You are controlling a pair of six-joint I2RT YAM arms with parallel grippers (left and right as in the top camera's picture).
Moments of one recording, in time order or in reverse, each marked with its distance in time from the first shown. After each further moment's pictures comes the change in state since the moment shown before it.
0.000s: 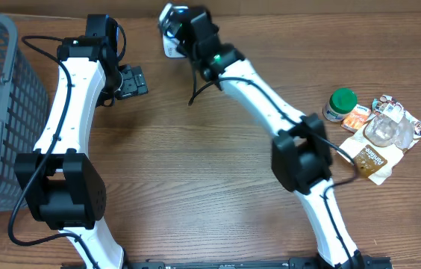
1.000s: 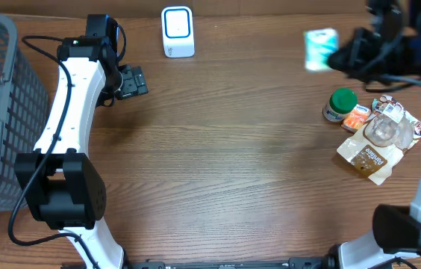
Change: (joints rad) left arm 0.000 0.000 0.000 0.000 0.000 0.000; right arm -0.650 -0.672 0.005 -1.213 -0.705 0.824
